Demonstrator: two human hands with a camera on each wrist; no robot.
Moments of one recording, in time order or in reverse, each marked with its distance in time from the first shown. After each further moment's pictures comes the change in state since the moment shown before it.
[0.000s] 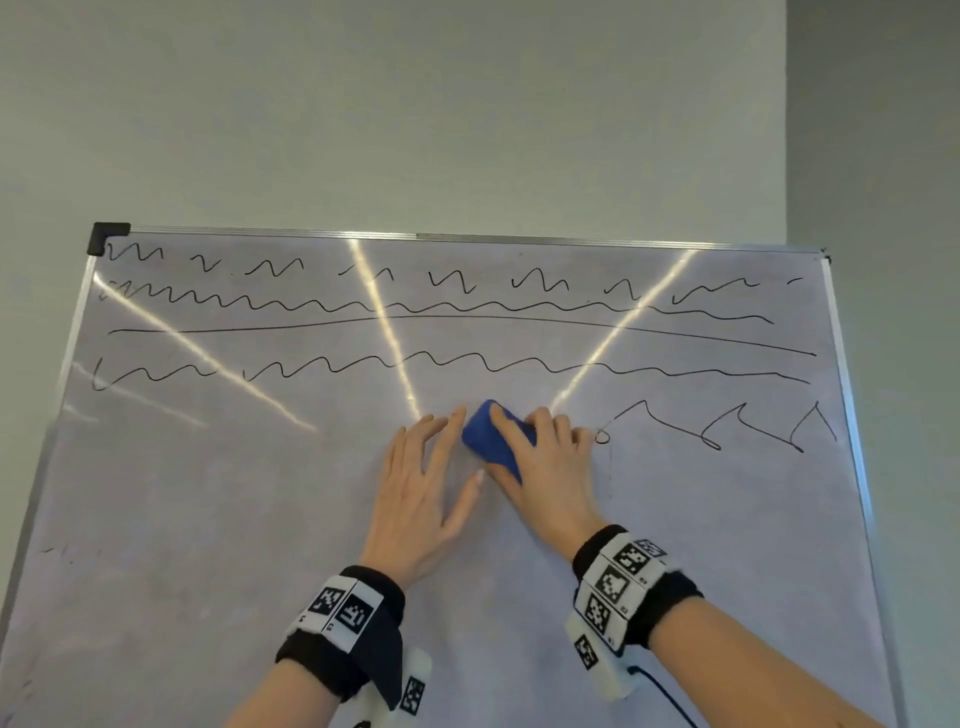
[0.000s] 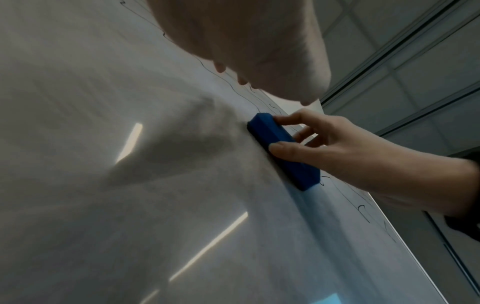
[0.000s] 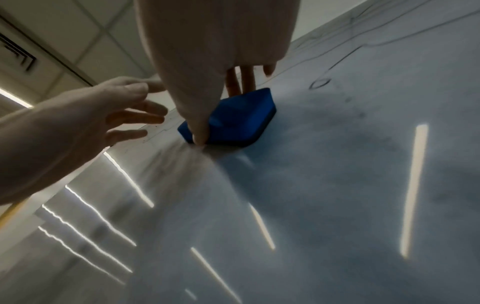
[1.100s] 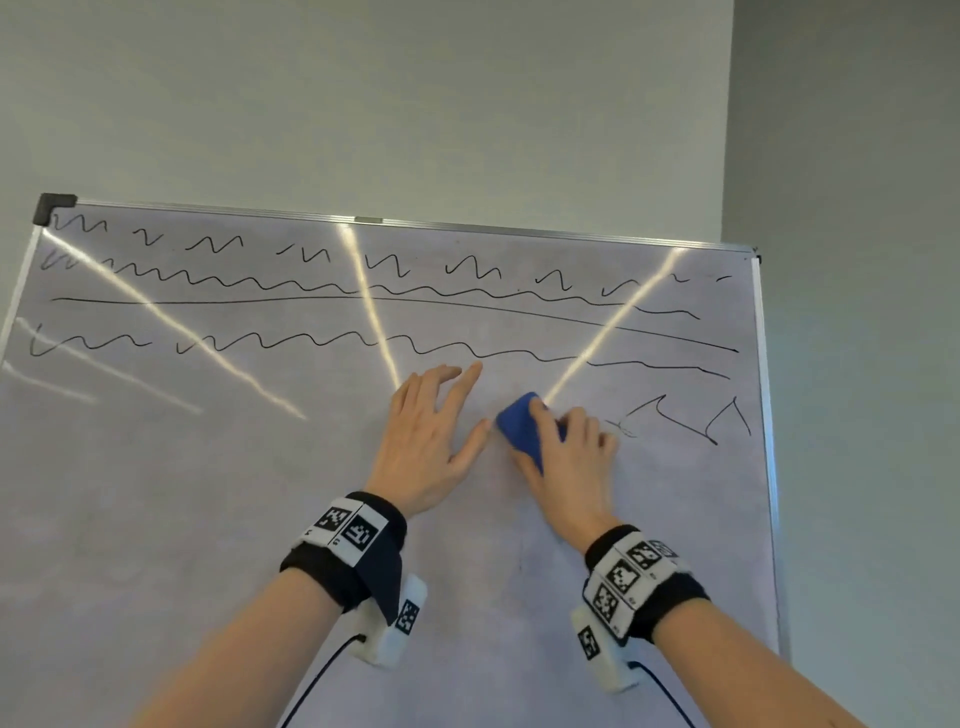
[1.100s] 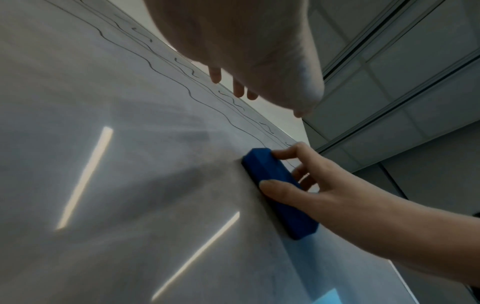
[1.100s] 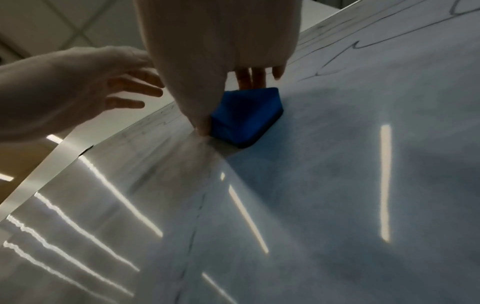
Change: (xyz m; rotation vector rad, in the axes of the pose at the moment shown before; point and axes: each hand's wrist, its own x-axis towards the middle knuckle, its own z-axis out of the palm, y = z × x) left_hand 0.051 0.073 0.045 0.117 0.010 0.081; right_hand -0.043 0.103 -0.021 -0.032 -0.027 0.174
